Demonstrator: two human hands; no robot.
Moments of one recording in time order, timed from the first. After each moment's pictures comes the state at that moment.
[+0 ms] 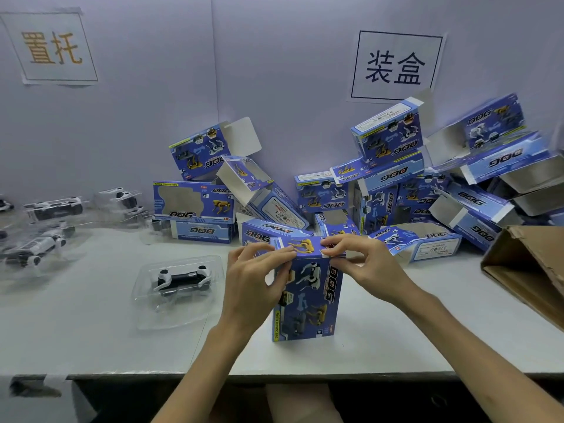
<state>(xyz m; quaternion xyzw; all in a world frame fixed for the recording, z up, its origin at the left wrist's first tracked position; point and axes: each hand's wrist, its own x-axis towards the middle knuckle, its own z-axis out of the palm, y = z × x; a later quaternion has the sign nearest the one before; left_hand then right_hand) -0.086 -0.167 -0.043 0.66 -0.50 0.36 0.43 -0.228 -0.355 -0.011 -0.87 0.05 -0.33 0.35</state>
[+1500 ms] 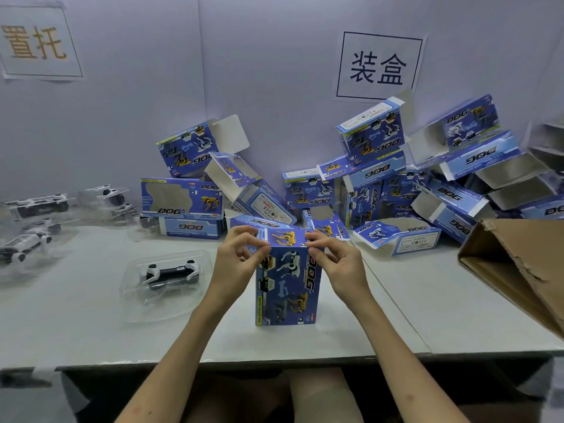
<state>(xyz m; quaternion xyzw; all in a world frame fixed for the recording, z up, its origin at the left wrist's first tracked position) -0.068 -0.176 -0.035 0.63 -0.45 0.02 0.63 -0.212 -0.330 -0.044 -0.74 0.09 -0.44 0.51</state>
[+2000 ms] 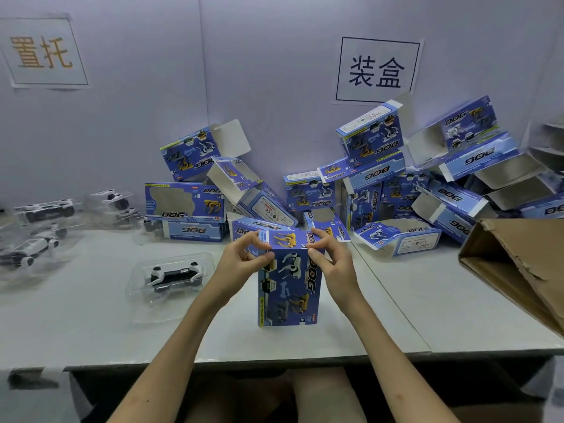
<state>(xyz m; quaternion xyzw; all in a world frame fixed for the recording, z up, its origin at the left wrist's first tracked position) -0.063 -0.170 -0.028 0.64 -0.45 -0.11 0.61 -0.203 -0.319 -0.045 -0.72 0.10 -0.43 0.53</state>
